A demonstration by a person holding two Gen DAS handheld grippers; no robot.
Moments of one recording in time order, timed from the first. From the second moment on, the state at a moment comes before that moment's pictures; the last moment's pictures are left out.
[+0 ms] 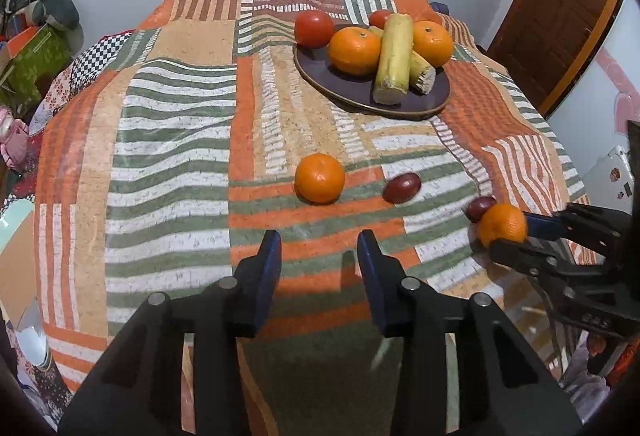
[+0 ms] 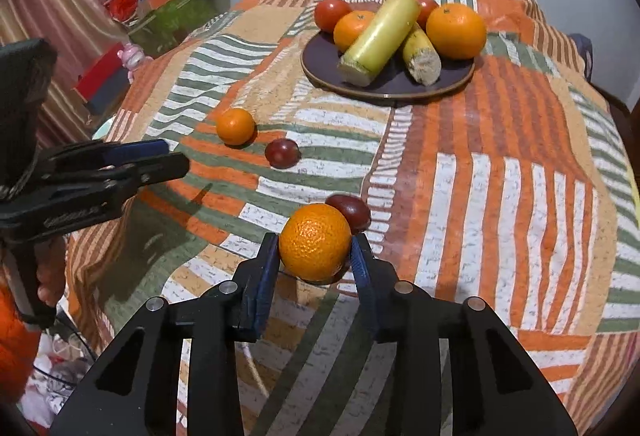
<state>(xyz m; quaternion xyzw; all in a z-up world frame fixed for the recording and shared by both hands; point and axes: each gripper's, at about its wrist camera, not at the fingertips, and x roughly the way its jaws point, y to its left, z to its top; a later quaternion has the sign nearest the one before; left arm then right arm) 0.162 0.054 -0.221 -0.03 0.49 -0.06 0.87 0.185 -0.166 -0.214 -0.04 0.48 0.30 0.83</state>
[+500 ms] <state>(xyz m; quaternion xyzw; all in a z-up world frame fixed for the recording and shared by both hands) 0.216 0.054 -0.244 -0.05 0.51 -0.06 0.86 0.219 -0.191 -0.188 -0.02 0.45 0.27 0.85</state>
